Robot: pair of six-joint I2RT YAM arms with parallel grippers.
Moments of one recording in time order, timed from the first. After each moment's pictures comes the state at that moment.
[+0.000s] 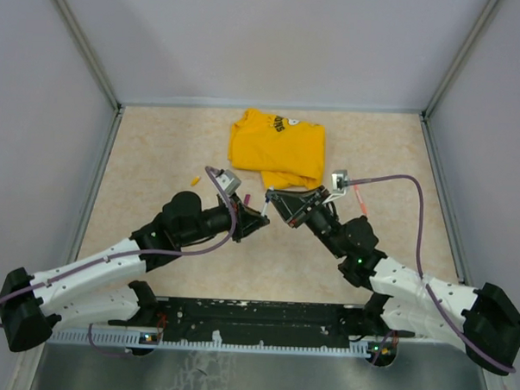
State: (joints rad) left arm -0.94 0.97 0.66 0.18 0.14 -0.41; right arm 0.91 0.93 0.40 0.84 0.10 0.70
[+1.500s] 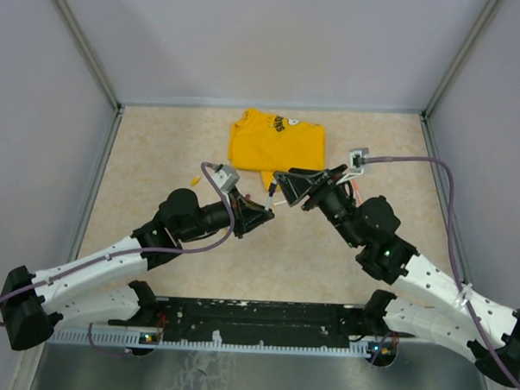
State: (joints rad) left arm -0.94 0.98 0.69 0.29 0.19 -0.41; right arm 0.92 0.78 0.73 0.30 0.23 0.61
